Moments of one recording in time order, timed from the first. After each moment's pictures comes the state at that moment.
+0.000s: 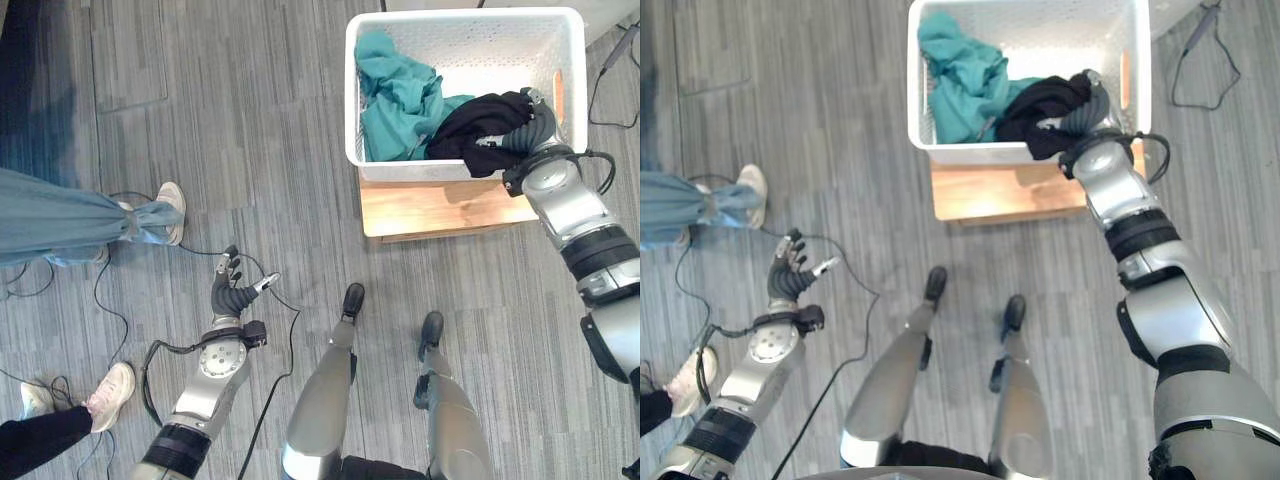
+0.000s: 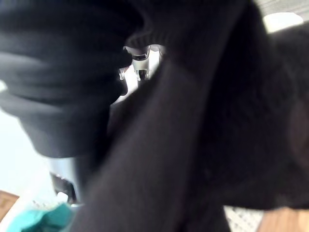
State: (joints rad) left arm -0.09 0.48 -0.22 0.17 -0.39 -0.13 0.36; right arm -1.12 -0.66 0.44 0.72 0.18 0.26 -0.32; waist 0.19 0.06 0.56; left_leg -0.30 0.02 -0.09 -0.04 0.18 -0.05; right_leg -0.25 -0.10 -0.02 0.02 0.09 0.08
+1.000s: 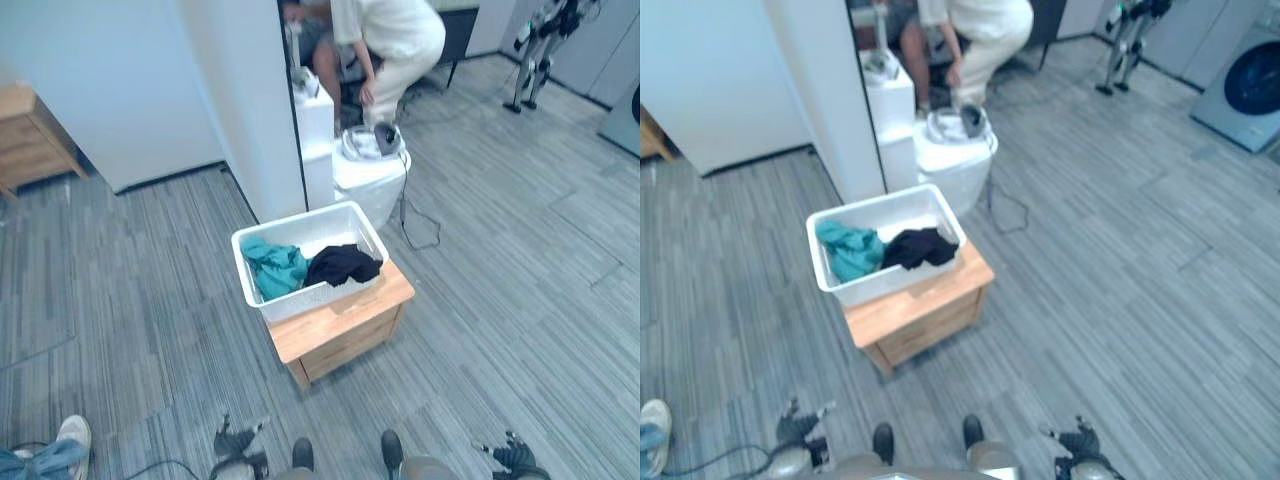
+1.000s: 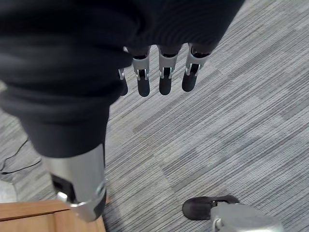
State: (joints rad) left arm 0.11 0.18 -0.14 1.05 -0.37 -0.15 0.28; right arm 0.07 -0.27 0.17 1.05 0.24 0.03 -0.28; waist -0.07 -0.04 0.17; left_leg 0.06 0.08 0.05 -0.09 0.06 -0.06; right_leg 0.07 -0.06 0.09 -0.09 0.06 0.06
